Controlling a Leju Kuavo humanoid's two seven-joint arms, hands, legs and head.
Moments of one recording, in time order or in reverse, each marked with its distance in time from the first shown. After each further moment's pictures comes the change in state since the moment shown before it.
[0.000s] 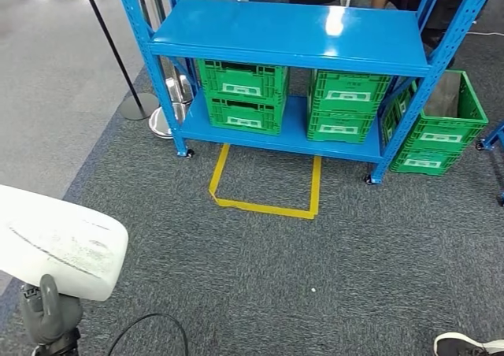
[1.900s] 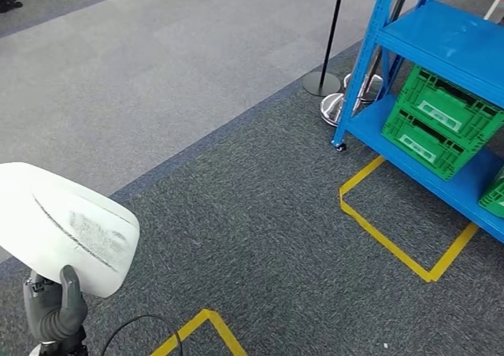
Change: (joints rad) left arm 0.144 -0.032 -0.248 -0.317 -0.271 0.385 -0.003; right arm 0.007 0.005 0.022 0.004 0.040 -0.005 -0.001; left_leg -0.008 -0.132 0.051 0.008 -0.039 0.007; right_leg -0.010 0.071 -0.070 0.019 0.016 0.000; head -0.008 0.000
